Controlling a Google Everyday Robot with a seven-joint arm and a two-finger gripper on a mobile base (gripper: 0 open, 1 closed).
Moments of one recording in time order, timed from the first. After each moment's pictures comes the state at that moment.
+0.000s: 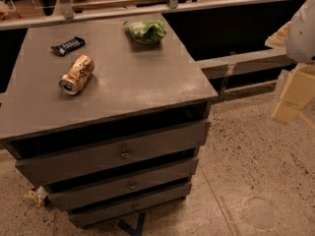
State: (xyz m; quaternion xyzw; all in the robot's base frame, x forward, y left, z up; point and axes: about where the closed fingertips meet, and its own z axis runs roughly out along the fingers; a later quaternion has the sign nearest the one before) arm 0.438 -0.216 0.979 -0.60 0.78 -0.04 0.16
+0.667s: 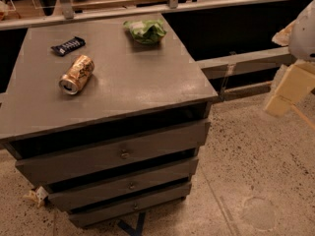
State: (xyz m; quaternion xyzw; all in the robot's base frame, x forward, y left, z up) arm 0.451 -0.222 0.979 -0.55 0.81 -0.03 0.20
